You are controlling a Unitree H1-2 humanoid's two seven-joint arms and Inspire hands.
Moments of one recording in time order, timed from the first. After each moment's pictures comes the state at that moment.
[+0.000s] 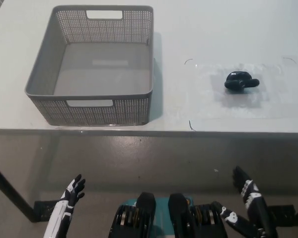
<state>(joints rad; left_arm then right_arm) 0.05 0.14 -0.02 0.27 0.05 -0.41 -0.03 0.09 -0.06 0.04 0.15 0.01 -0.39 0.07</state>
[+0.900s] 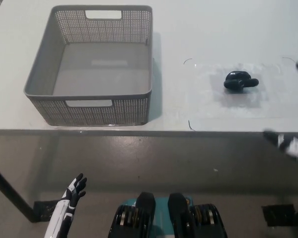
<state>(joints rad) 0.06 0.14 -0.02 0.27 0.07 -0.43 -0.03 -0.27 -0.42 -0.06 -0.38 -0.21 -0.09 0.15</state>
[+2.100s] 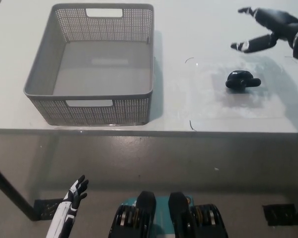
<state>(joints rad) 0.06 0.14 -0.02 0.27 0.08 -0.43 -0.04 -1.11 -0.50 0.50 0.78 -0.54 0.09 0.37</state>
